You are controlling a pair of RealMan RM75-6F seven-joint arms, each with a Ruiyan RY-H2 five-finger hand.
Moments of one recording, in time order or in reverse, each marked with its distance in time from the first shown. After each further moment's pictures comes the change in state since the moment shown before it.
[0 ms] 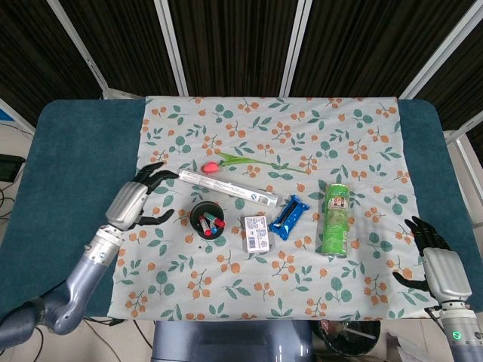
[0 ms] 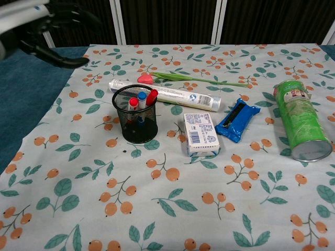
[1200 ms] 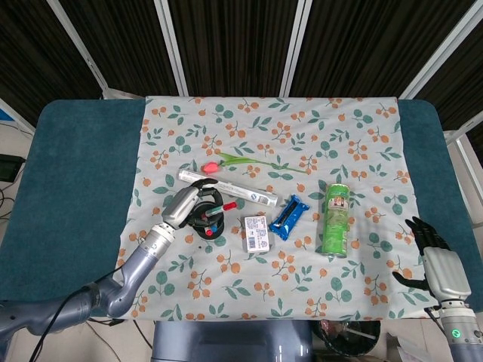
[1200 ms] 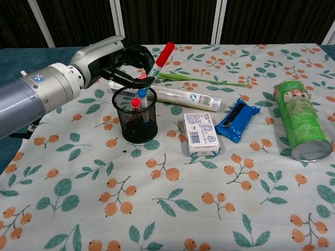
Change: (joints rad) left arm -0.169 -0.318 -0.081 0.252 -0.064 -0.219 -0.231; right arm 0.005 0.001 0.008 -0.012 0.038 -0.024 0.003
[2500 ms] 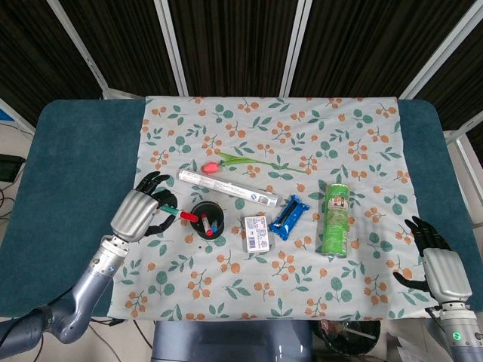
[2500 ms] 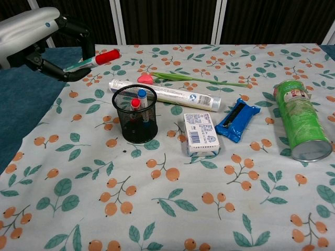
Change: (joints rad) left arm 0.179 0.219 0.098 -0.212 0.154 0.276 0.520; right arm -0.007 -0.009 -0.008 0.025 -0.045 0.032 -0.006
